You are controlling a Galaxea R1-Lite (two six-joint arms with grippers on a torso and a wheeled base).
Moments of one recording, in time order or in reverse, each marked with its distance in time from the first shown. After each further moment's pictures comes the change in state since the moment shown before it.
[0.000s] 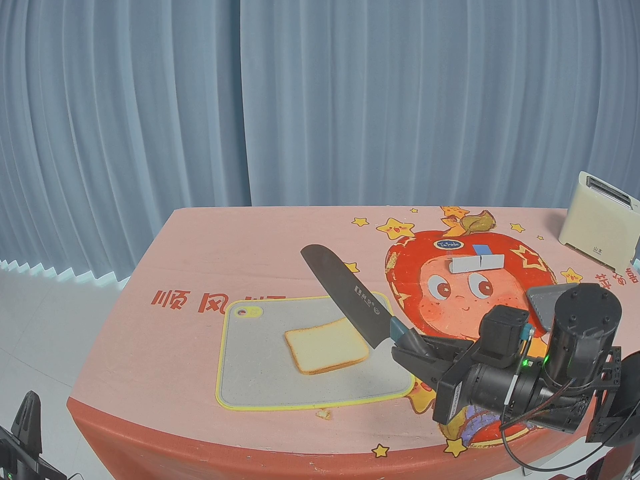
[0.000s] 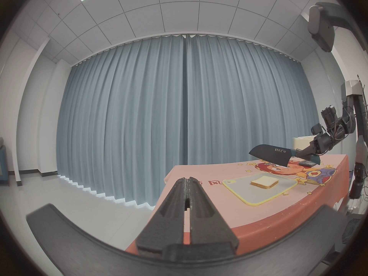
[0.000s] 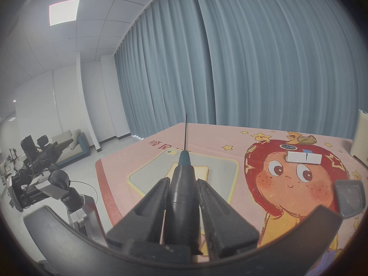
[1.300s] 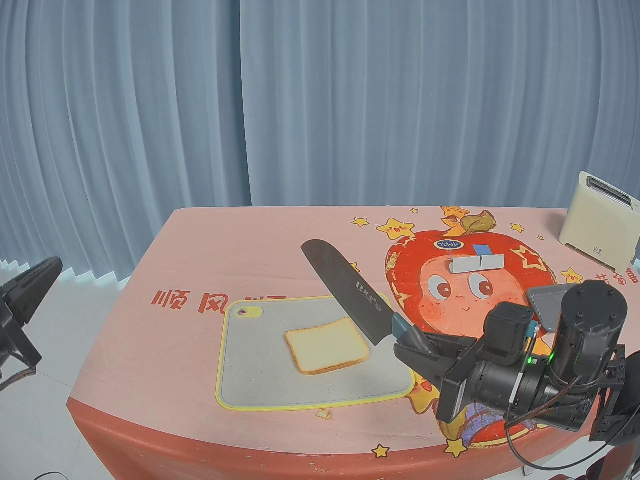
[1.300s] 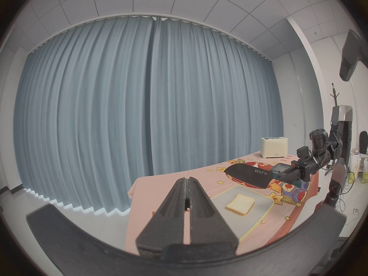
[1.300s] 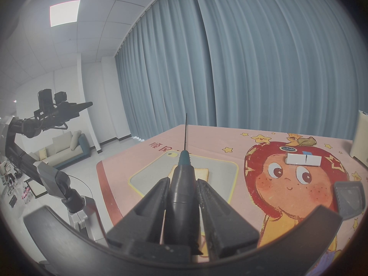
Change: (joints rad) left arm -0.014 0.795 -0.397 -0.272 -0.321 0.034; right arm 0.000 -0.015 -0.001 0.003 0.003 -0.001
